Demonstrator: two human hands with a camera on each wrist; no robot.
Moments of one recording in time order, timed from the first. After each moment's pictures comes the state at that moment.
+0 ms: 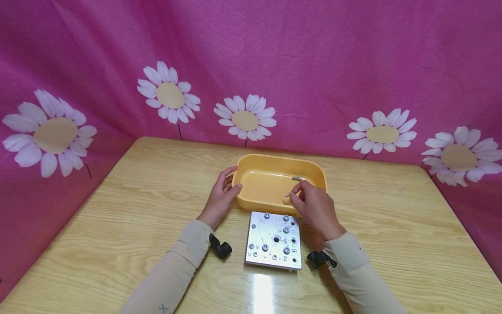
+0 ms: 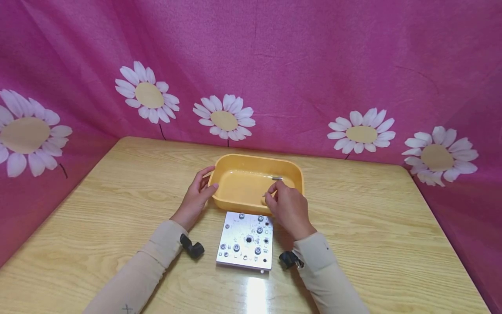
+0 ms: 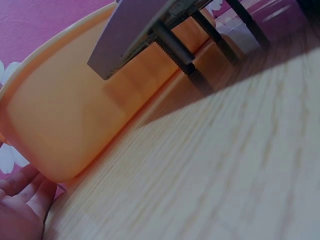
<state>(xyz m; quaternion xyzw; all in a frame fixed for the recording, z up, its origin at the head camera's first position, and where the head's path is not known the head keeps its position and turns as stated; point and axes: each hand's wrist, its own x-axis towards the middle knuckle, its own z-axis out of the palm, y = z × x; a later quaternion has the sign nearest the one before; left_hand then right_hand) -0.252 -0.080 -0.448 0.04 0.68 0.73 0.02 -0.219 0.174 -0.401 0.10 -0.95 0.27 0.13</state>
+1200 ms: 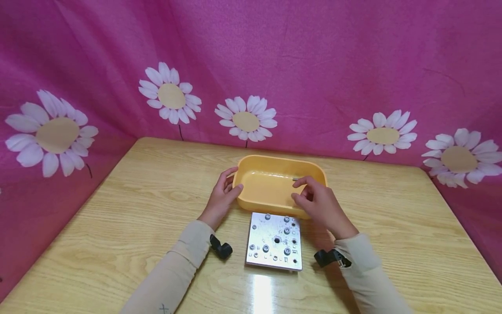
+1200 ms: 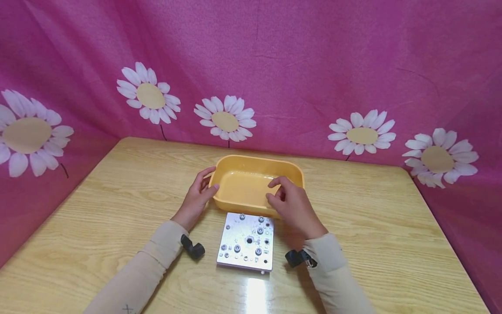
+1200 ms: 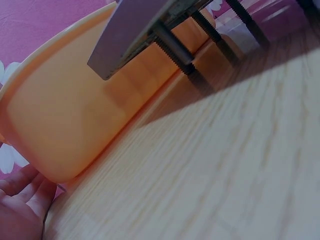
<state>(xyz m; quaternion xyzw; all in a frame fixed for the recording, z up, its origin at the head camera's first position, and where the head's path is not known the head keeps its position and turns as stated) -0.237 -0.080 -0.421 0.05 0.68 0.73 0.04 -0.216 0.187 -0.384 0.16 -0.90 0.40 0.05</state>
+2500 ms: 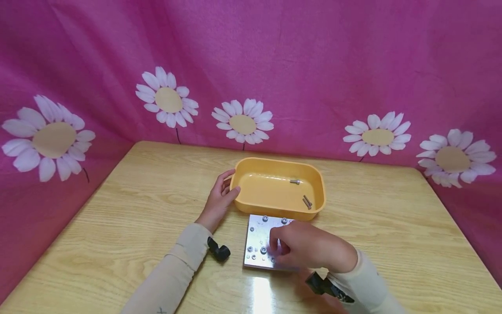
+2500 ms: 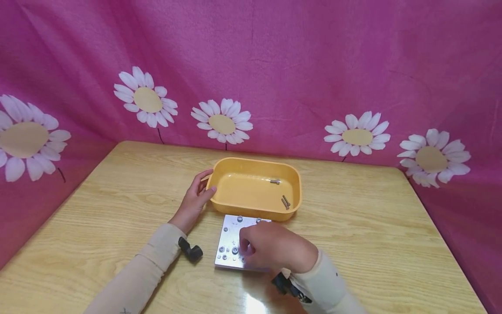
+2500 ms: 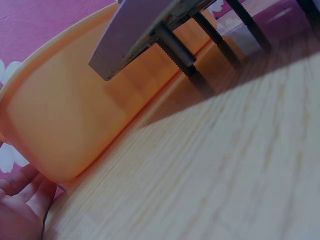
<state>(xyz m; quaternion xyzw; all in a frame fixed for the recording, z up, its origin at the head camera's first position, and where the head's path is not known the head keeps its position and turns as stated) -0.254 -0.079 -0.448 0.02 0.69 0.72 0.01 -0.150 0.148 -0.334 0.35 -0.89 0.19 -0.21</state>
